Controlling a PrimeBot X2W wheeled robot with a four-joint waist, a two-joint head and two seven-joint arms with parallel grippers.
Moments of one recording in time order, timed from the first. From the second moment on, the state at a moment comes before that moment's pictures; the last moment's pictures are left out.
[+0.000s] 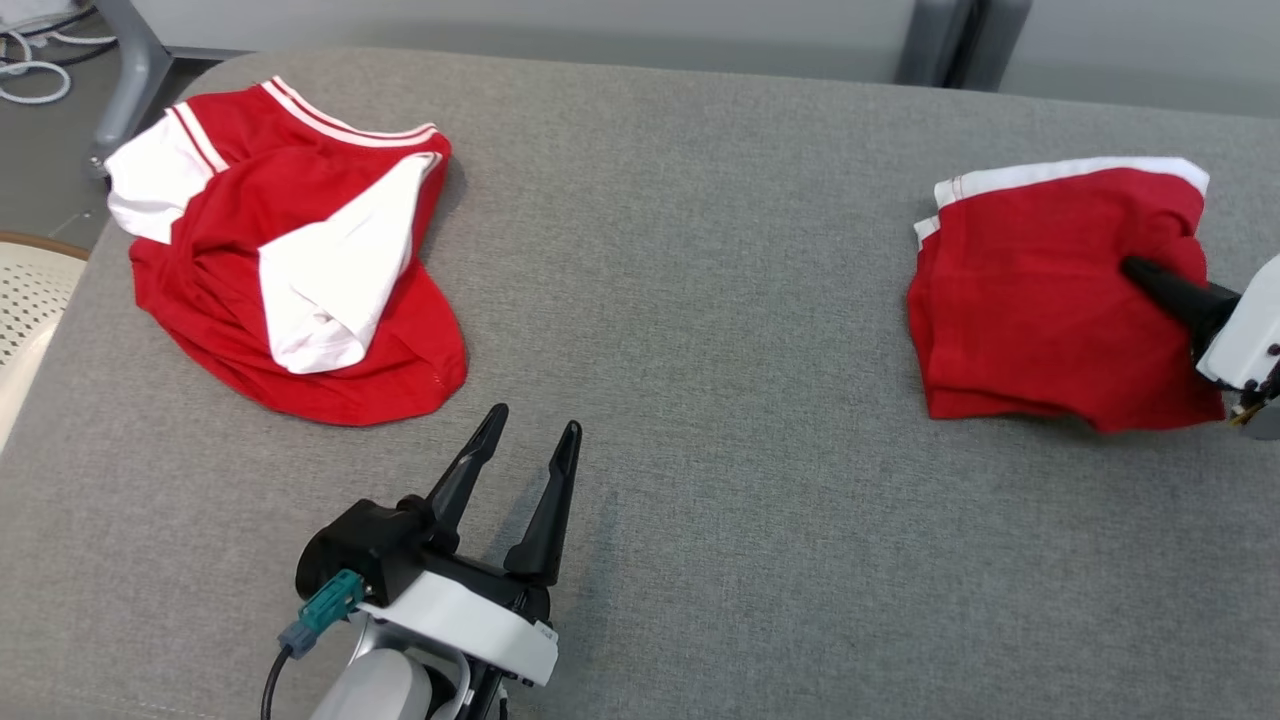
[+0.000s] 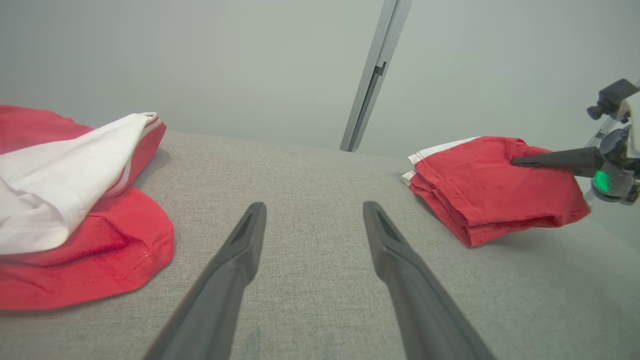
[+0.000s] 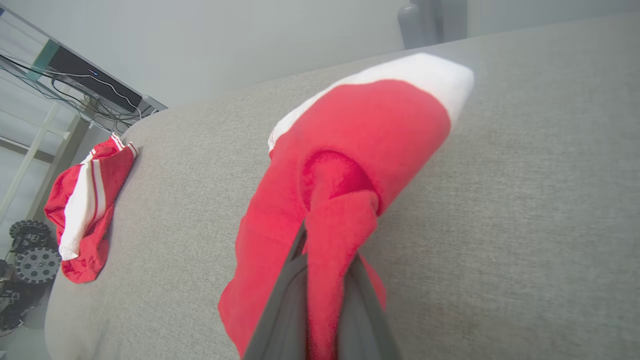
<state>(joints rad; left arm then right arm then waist) -0.19 0.11 -0.41 0.21 -0.45 -0.05 -0.26 -0.88 -0.70 0.90 0.63 1.48 0.13 0.25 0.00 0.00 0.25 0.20</state>
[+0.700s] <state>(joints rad) -0.30 0.12 -0.43 0.19 -0.41 -0.04 -0.26 -1.15 -0.94 1.01 0.59 1.29 0.13 0.26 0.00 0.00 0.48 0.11</state>
